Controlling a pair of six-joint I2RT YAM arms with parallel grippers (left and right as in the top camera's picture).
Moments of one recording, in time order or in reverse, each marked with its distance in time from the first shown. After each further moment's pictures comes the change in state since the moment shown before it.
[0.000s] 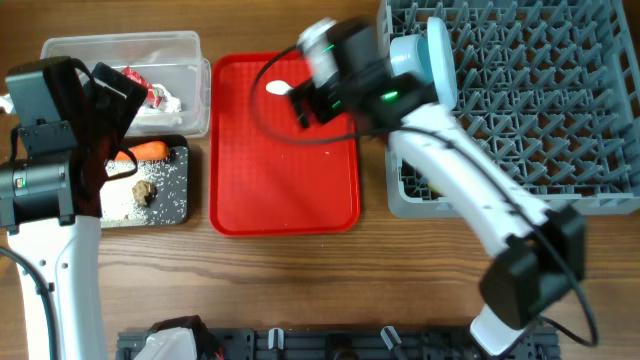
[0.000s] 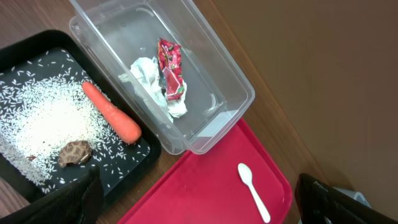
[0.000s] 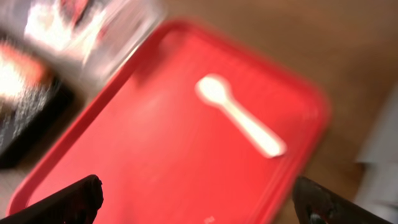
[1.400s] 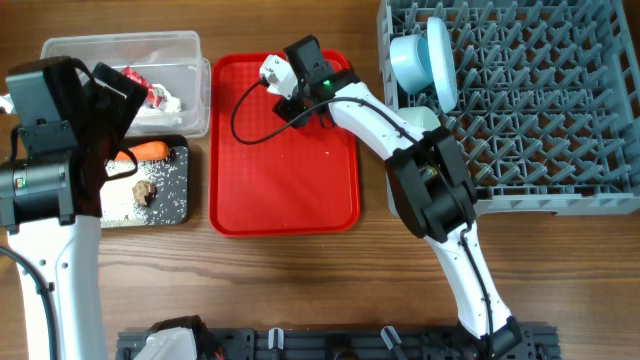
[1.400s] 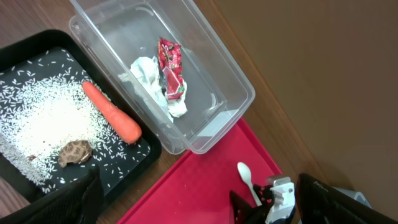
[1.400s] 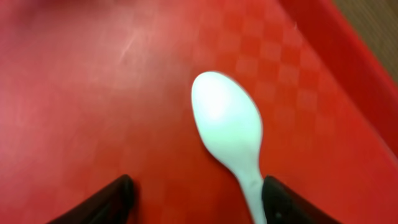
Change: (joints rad) left arm 0.000 0.001 0.000 -0.001 0.000 0.000; right arm -0.033 0.624 0.336 0.163 -0.076 -0.428
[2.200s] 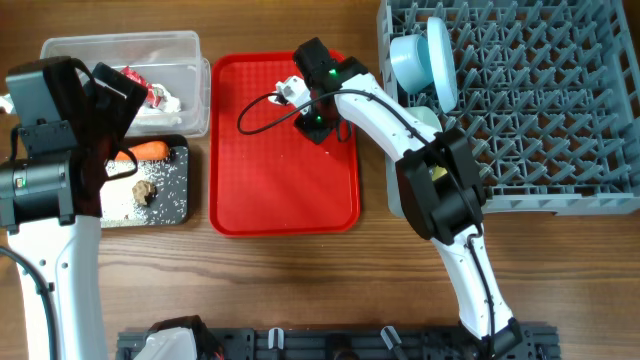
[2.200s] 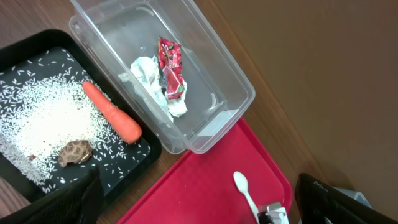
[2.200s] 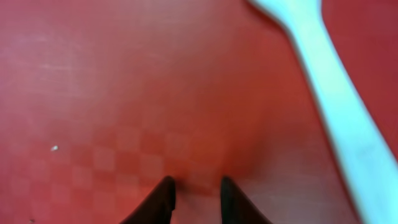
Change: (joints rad) left arm 0.000 0.000 0.000 -0.001 0.000 0.000; right arm -0.014 -0.049 0.039 -0.472 -0.037 0.096
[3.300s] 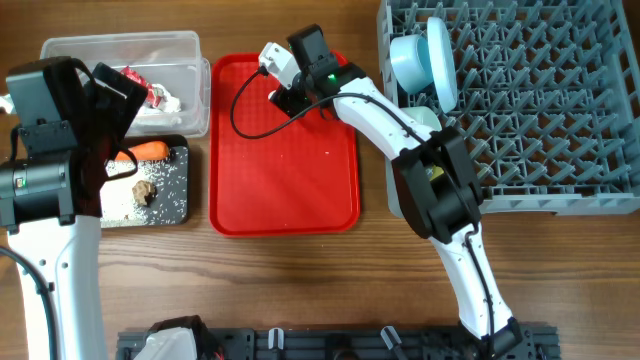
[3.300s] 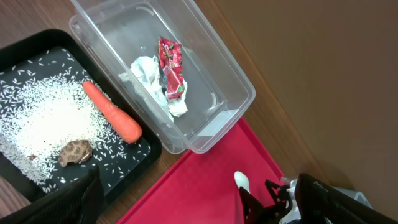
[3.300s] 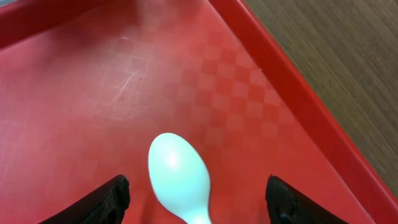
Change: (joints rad) left arm 0.000 0.000 0.000 -0.001 0.000 0.000; right arm 0.001 0.019 -0.030 0.500 0.000 -0.105
